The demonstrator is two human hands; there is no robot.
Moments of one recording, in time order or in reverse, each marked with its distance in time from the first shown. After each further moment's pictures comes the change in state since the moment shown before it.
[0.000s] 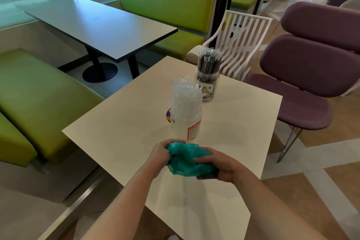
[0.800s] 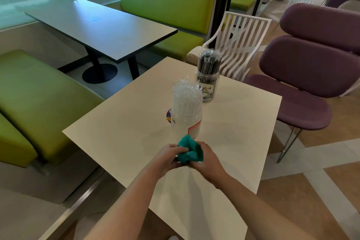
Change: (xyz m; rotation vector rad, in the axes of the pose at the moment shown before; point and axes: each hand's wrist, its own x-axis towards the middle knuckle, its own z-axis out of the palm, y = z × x) left_hand 0.004 0.000 0.010 -0.180 -0.074 -0.205; right_hand 0.003 0.017 0.038 -0.545 0.384 -0.519
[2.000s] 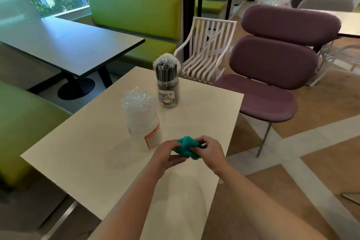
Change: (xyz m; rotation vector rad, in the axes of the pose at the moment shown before) left_hand 0.015 0.013 0.146 -0.076 0.031 0.080; right_hand -0.009 0.039 -0.141 0.201 0.262 0.003
